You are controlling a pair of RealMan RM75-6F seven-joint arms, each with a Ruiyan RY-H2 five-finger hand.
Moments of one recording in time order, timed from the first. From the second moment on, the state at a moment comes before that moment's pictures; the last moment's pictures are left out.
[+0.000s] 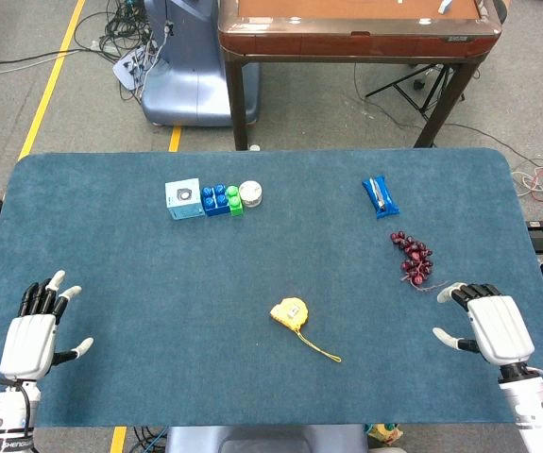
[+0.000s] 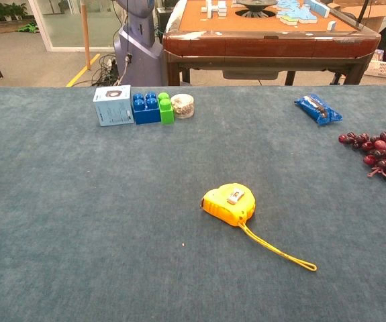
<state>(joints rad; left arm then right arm) -0.13 -1.28 -0.07 -1.73 1.42 1.49 0.28 0.16 -1.08 0.04 -1.76 -1.54 1.39 -0.13</state>
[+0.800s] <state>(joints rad) -0.11 -1.25 -0.04 -1.78 1.45 1.52 0.30 0.35 -1.28 0.08 -1.81 -1.49 1.13 -0.36</state>
